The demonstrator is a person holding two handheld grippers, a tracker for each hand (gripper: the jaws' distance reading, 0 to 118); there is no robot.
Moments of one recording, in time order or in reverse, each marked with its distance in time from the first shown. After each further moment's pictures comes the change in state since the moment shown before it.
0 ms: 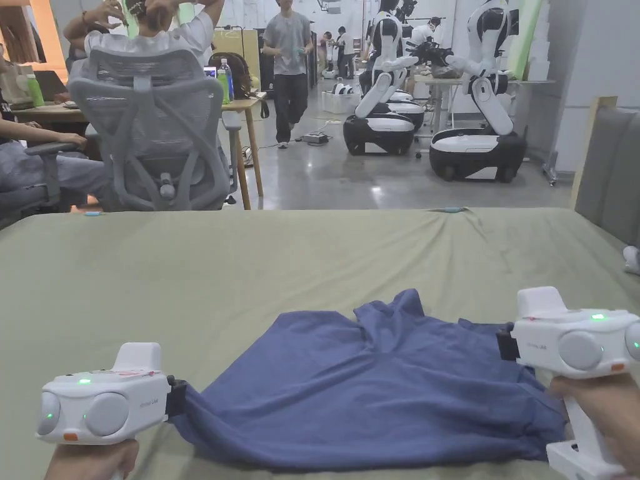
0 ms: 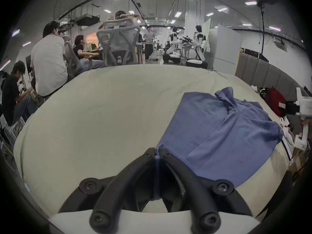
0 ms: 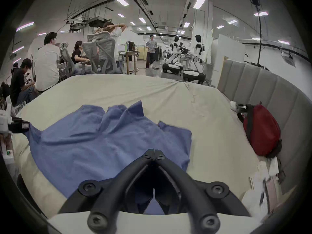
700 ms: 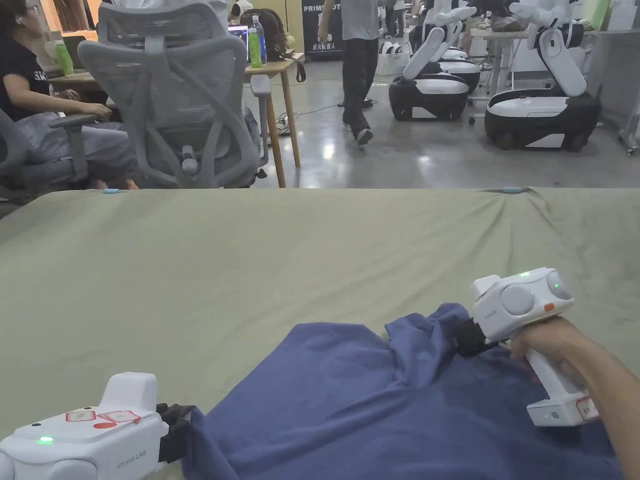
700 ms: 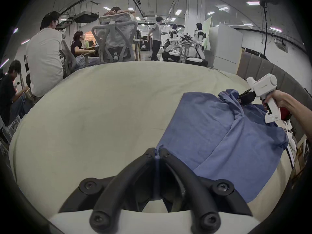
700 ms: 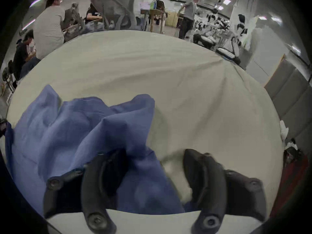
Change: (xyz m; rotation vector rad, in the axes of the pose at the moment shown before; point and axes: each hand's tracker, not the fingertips) left arm 0.010 0.011 -0.059 -0.025 -0.011 0.013; right arm -0.023 0.080 -0.261 -0.356 0.179 0.192
